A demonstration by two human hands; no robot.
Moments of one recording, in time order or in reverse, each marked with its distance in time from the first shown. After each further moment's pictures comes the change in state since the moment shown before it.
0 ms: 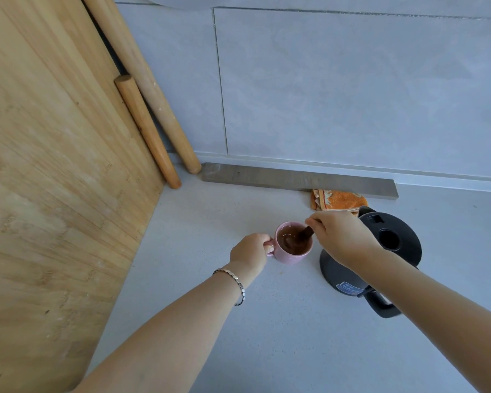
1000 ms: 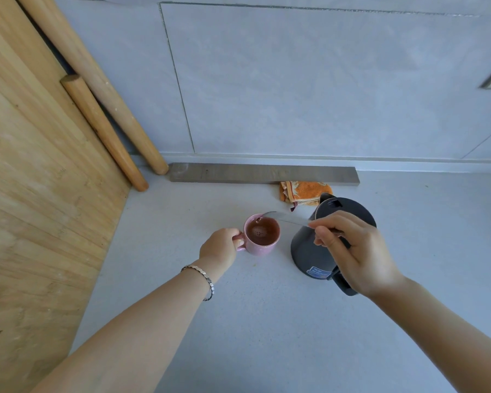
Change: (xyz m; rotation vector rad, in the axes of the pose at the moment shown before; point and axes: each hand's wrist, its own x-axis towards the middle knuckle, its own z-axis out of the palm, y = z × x) left_hand 0.001 0.000 0.001 0.032 -0.006 -0.010; right_hand -0.079 0.031 -0.015 0.383 0.412 -0.285
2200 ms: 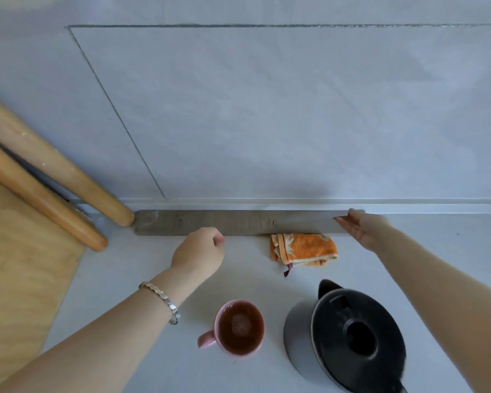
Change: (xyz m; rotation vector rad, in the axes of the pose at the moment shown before) left_hand 0.127 0.062 -0.050 0.111 0.098 -0.083; right_hand 0.172 0.240 -0.009 0.940 0.514 1.280
